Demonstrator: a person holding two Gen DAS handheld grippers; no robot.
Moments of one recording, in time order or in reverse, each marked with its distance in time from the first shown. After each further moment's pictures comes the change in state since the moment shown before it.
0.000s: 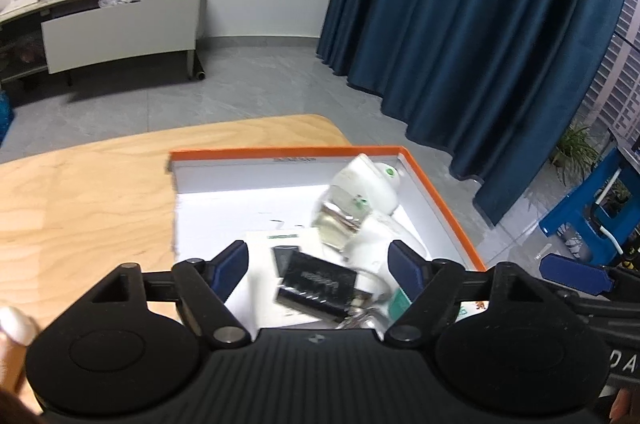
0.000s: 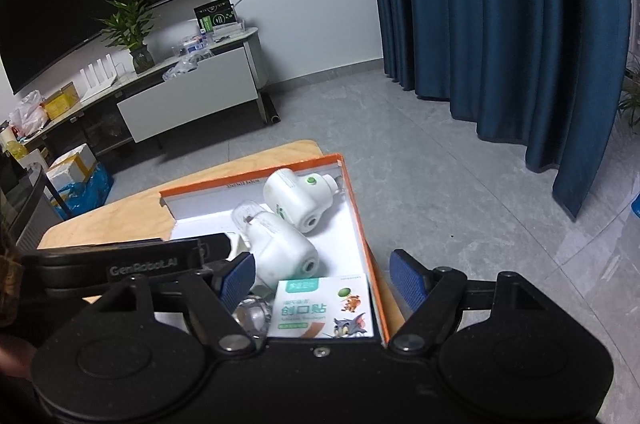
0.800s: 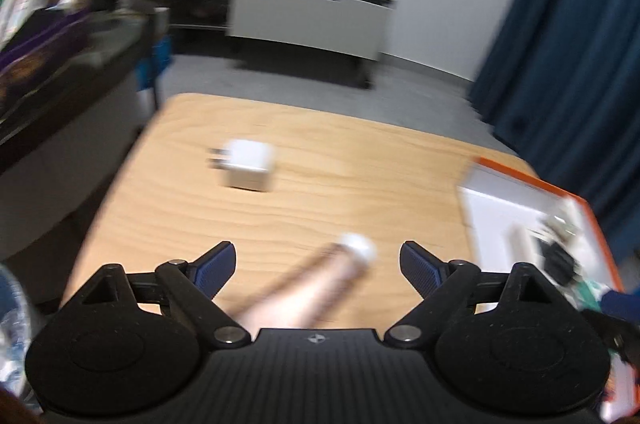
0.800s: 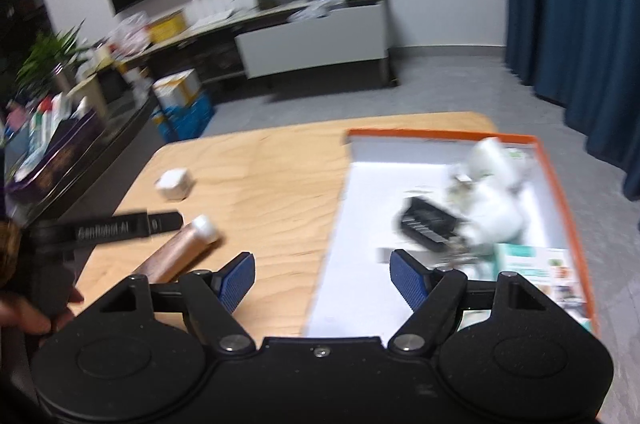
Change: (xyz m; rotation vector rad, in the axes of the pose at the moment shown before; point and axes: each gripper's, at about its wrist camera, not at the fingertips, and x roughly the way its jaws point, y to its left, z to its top) left arm -0.099 0.181 -0.050 -0.313 -0.048 0.326; right arm 0.001 0.144 -0.029 -0.246 0.147 0.258
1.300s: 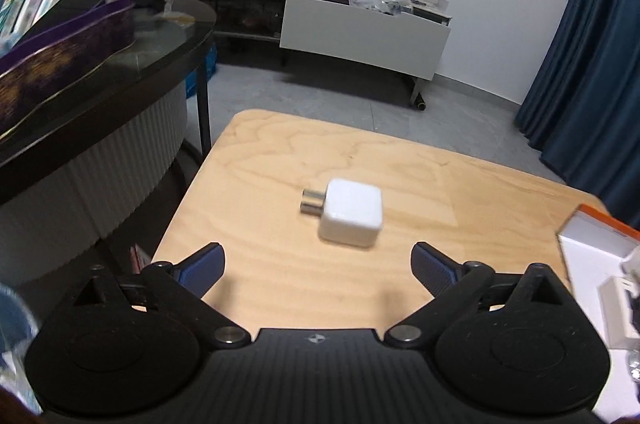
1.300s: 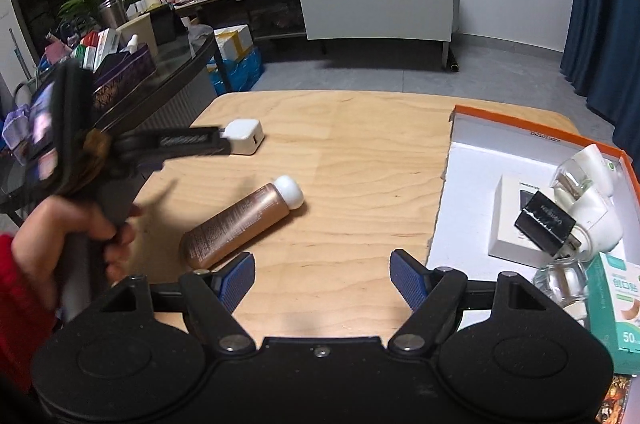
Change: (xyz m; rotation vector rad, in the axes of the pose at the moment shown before) left arm 0.056 0.047 0.033 -0.021 -0.056 0.097; right arm 0.034 0.059 -0.008 -0.124 0.079 0.064
